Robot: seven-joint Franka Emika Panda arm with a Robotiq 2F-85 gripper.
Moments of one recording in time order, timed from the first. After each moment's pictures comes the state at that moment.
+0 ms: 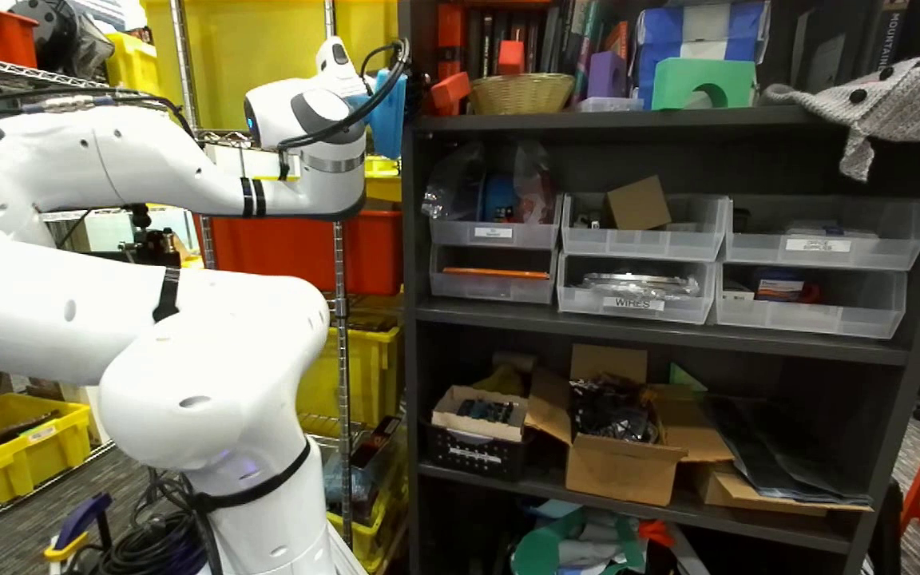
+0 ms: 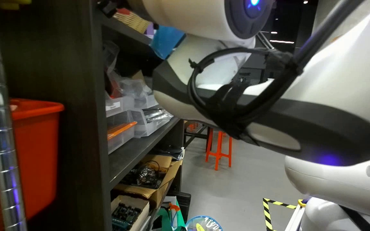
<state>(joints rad) -0.72 -1.35 0.94 -2.59 0.03 3.45 -0.04</state>
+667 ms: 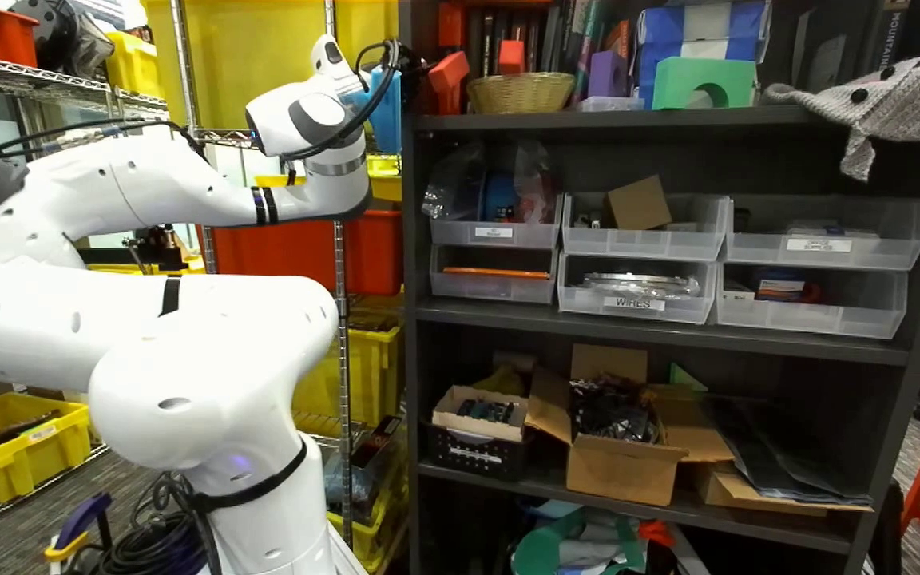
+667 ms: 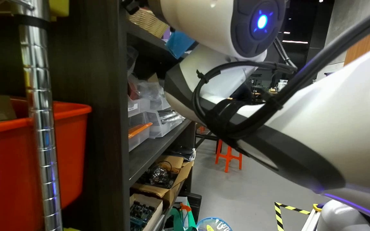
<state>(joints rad) -0.82 -1.47 0.97 -2.57 0.15 3.45 0.00</state>
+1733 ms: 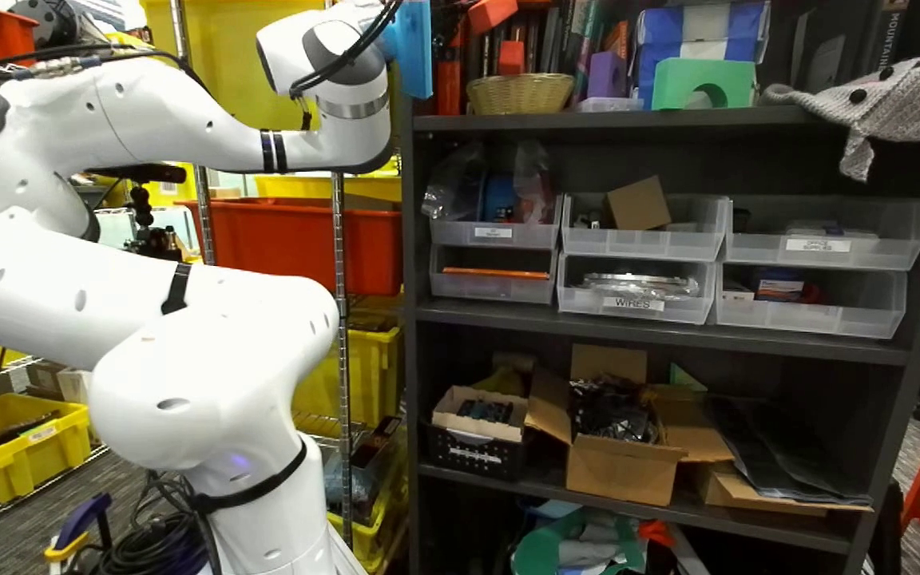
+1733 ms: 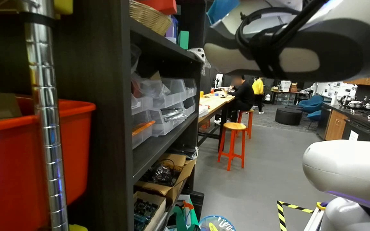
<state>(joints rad) -0.82 -1.30 0.71 -2.55 -0.09 3.45 -0.09</state>
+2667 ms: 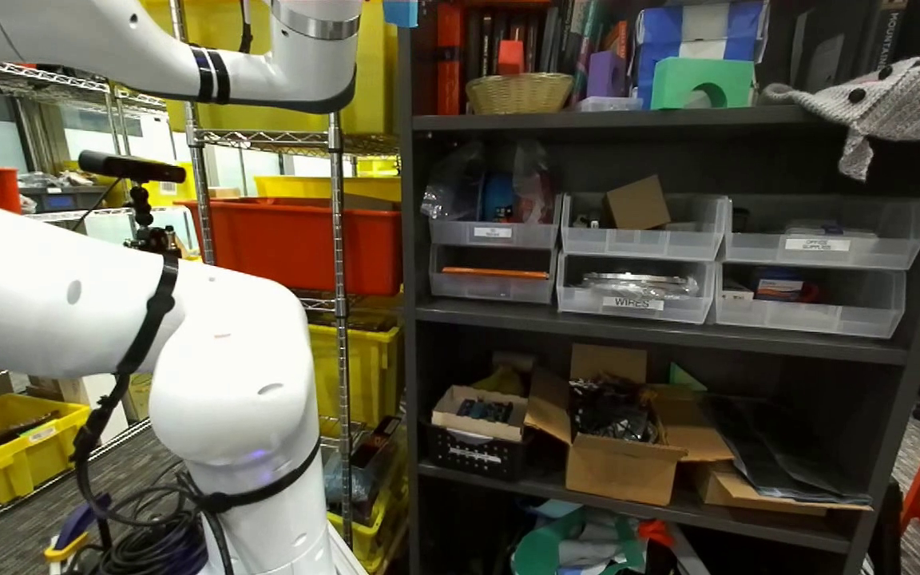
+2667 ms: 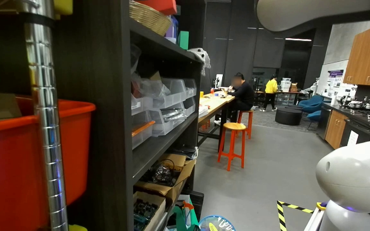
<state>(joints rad) -0.36 -1.14 0.36 -2.50 -0.41 3.20 -0.37</state>
